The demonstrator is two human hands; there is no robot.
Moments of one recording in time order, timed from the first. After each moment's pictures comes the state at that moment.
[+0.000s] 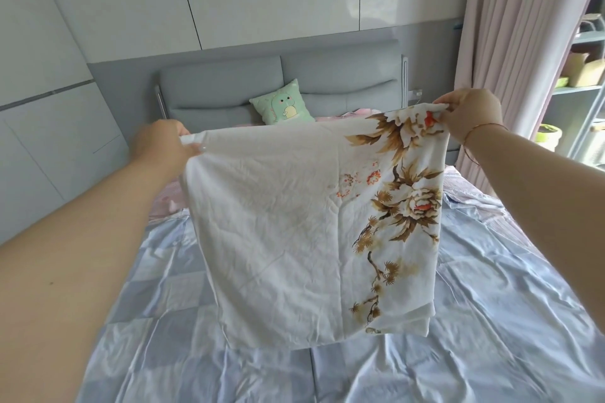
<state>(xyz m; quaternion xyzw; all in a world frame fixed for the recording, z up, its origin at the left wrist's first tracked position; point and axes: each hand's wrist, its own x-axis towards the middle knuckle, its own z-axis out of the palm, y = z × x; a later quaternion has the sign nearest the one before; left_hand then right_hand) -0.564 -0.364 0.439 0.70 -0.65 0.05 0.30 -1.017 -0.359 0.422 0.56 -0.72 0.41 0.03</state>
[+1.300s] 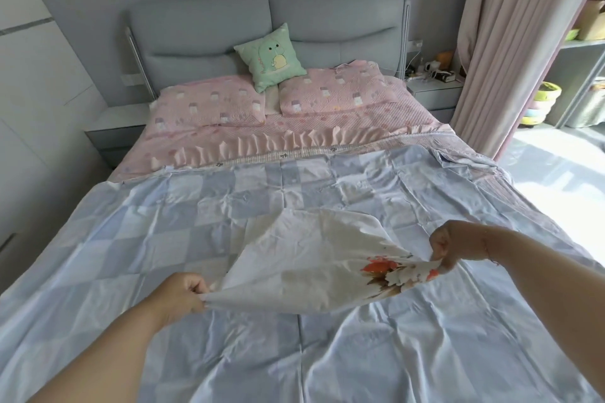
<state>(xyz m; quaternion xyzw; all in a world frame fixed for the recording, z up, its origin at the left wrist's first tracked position) -0.528 -0.274 0.163 0.69 -0.58 -0.40 0.12 -1.048 -0.282 0.207 0.66 -0.66 -0.06 -0.35</state>
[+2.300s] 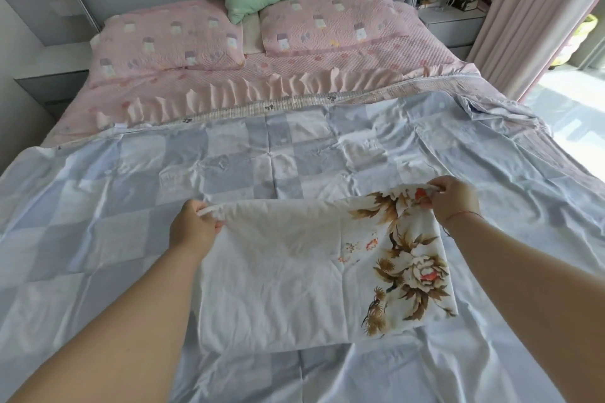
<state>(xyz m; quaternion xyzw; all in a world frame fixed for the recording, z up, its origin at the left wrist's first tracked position) -0.599 -0.451 0.070 0.77 -0.48 -0.29 0.29 -1.014 -0.424 0.059 0.41 -0.84 0.30 -0.21</state>
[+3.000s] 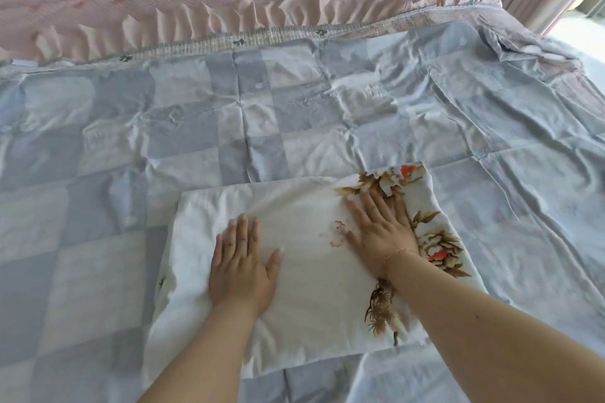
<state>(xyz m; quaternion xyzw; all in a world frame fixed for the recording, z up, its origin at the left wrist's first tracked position) -0.672 -0.423 -0.147 0.67 -0.73 -0.09 -0.09 -0.928 -0.422 -0.126 0.68 -0.72 -0.11 -0.12</state>
